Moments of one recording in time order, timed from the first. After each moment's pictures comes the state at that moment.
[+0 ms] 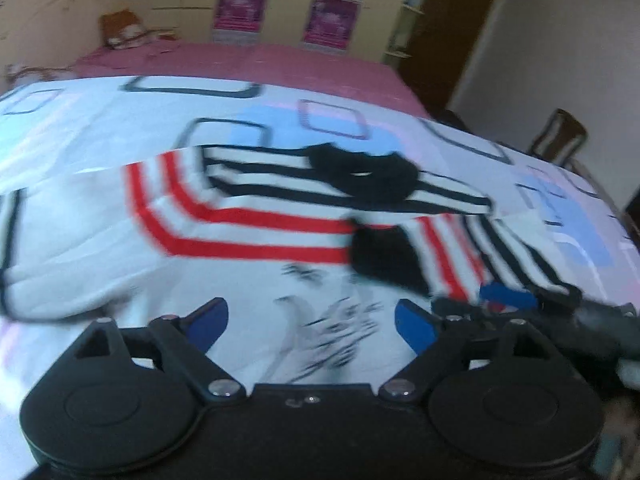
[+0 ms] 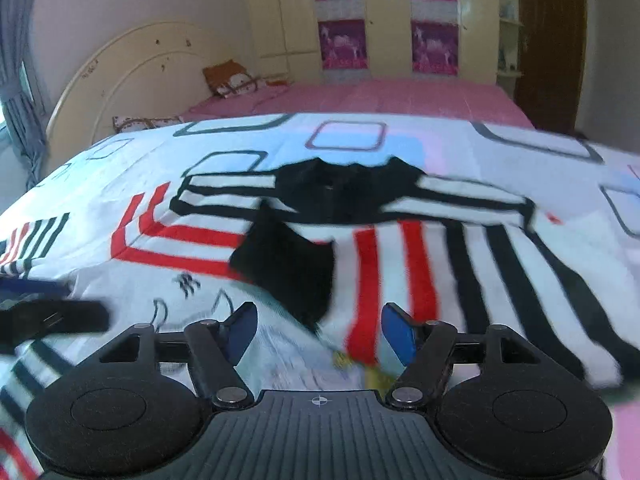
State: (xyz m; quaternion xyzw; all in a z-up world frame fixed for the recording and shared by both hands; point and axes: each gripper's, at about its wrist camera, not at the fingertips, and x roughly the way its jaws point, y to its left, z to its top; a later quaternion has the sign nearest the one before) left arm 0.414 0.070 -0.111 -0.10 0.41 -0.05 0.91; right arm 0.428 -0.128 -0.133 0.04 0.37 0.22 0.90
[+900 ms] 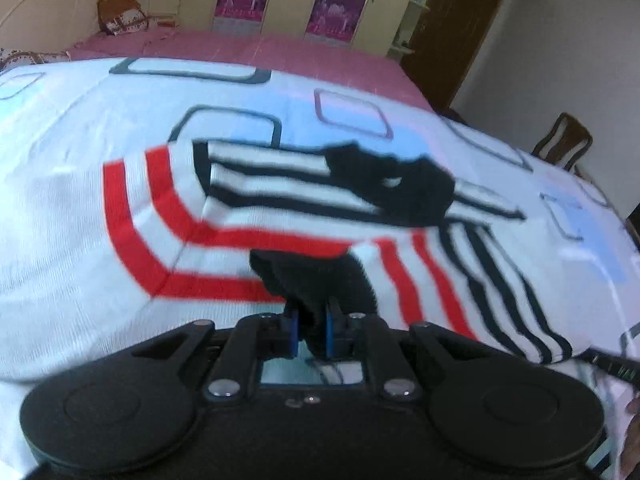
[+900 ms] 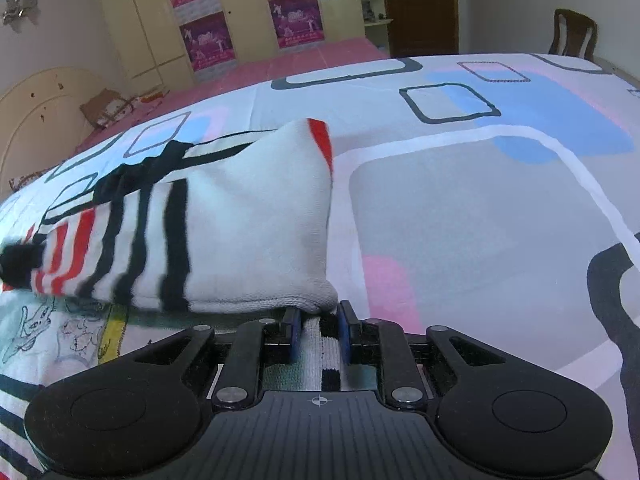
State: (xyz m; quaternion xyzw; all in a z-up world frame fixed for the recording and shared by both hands) left arm 0.458 0.092 -0.149 -0.11 0.42 -0.04 0.90; right arm 0.427 -0.271 -0.156 0.10 0.41 0.06 0.91
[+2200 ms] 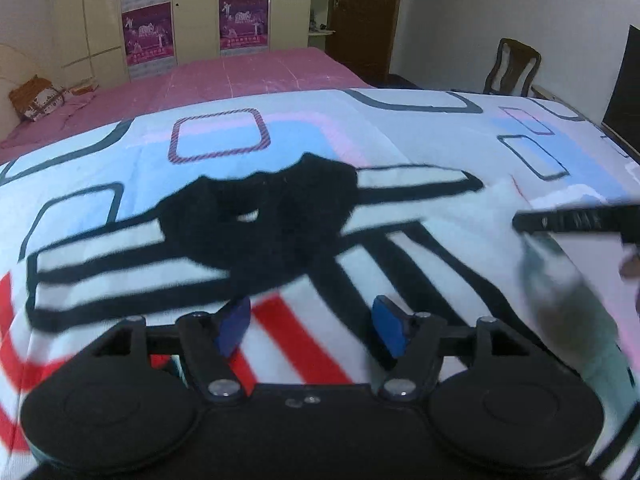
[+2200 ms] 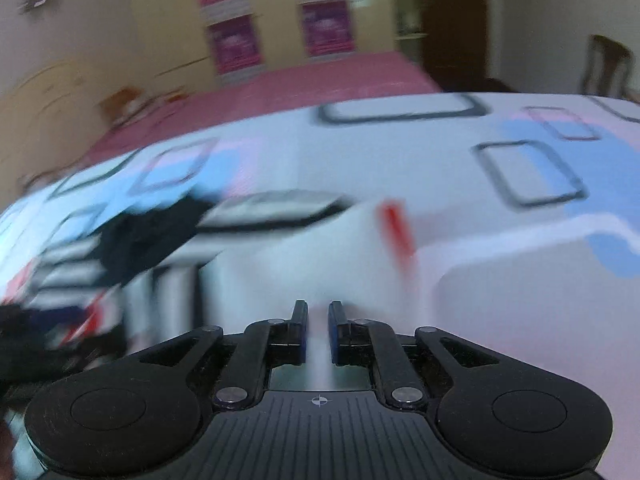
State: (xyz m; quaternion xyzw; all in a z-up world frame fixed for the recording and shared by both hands) left arm 0.540 -0.025 -0.166 0.03 0.40 -0.12 0.91; right arm 0.557 -0.248 -0.150 0.09 0.40 0.05 0.91
